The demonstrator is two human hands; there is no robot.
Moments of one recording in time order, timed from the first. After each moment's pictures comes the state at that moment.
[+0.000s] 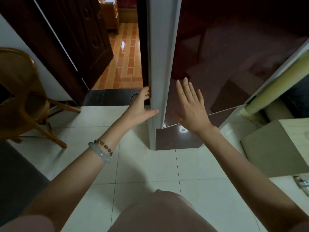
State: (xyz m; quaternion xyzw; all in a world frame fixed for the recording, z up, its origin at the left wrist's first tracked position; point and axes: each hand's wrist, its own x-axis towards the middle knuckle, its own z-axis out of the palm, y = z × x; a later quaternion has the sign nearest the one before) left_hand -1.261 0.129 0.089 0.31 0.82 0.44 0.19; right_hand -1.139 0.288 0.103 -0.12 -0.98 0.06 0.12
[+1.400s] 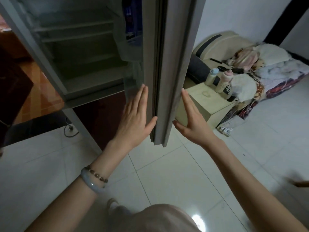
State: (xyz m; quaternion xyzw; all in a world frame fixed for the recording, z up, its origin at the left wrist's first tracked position) left_hand -0.873 0.222 0.132 0.60 0.74 0.30 -0.01; right_hand -0.705 0.343 0.125 -0.24 -0.91 0.24 0.25
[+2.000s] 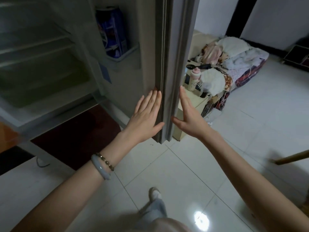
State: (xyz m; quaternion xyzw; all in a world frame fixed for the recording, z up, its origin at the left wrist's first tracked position) left_hand -0.808 0.377 0.127 0.75 0.64 0.13 -0.06; right_hand -0.633 0.454 0.124 -0.34 -0.88 0.21 0.26
